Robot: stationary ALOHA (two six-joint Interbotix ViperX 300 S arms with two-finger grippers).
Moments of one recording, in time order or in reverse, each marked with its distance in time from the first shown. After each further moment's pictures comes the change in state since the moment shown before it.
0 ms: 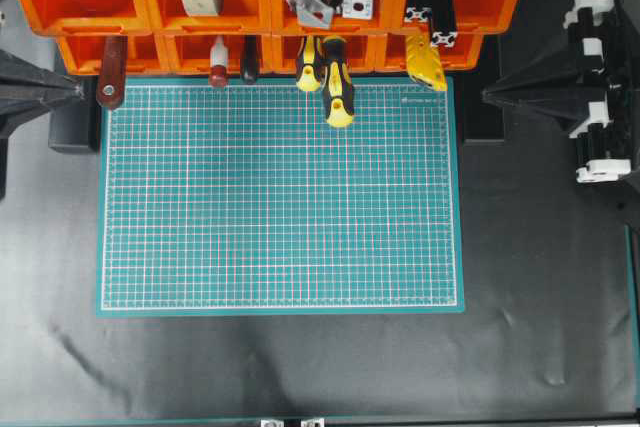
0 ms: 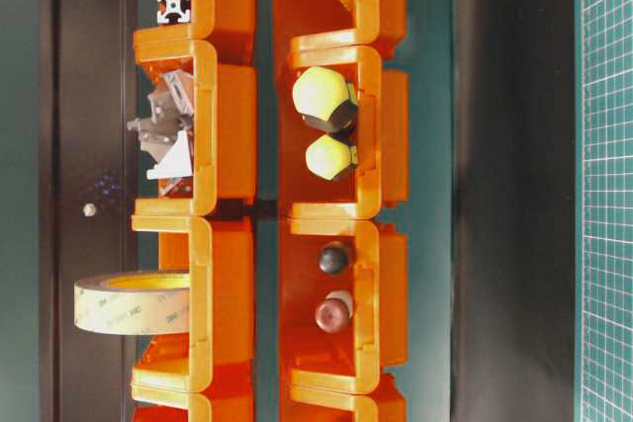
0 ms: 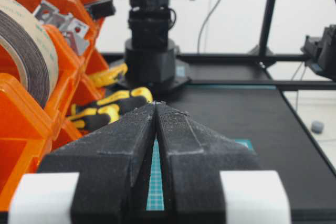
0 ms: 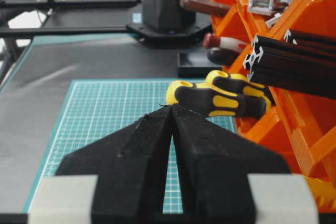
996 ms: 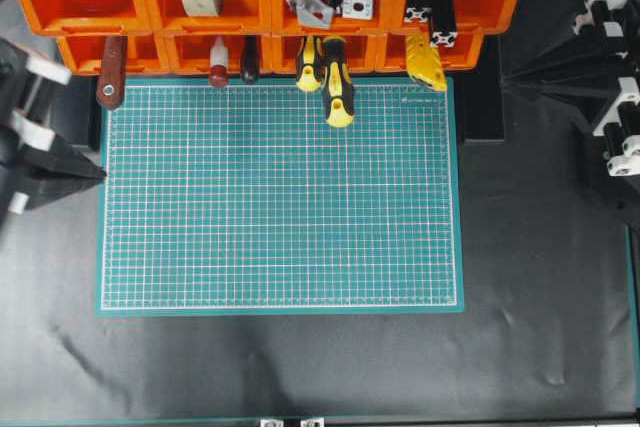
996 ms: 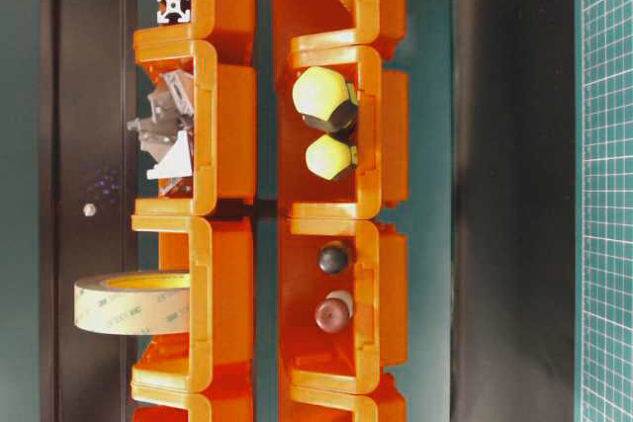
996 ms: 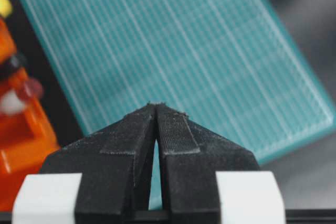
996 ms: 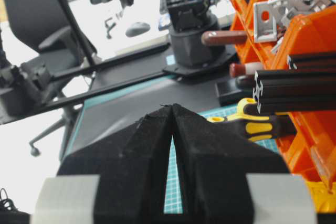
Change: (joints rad) left arm -0.325 0.425 -0.716 0.229 1.333 0.186; right arm 0.009 -0.054 -0.046 0.051 0.014 0.245
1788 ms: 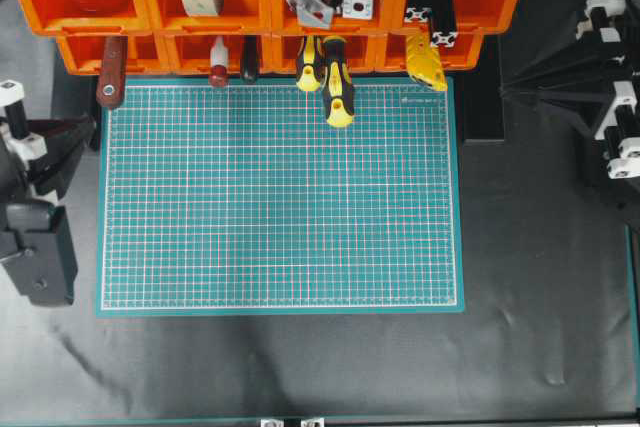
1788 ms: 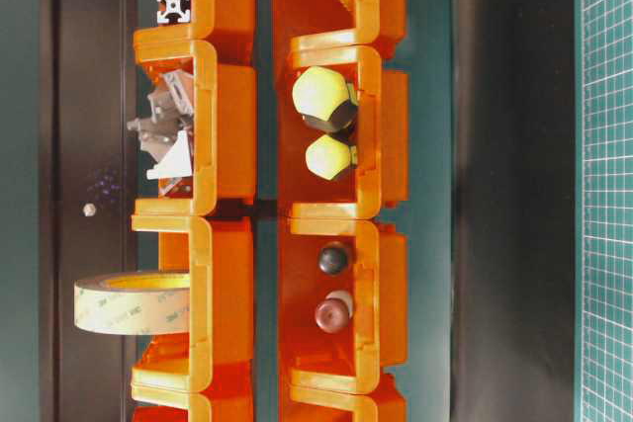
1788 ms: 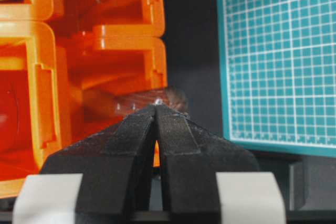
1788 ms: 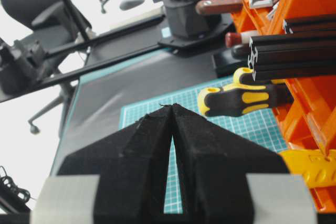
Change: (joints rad) left arm -0.337 0.121 0.164 0.715 0.347 -0.802; right arm 0.000 -0.014 0.000 0.000 0.095 0.015
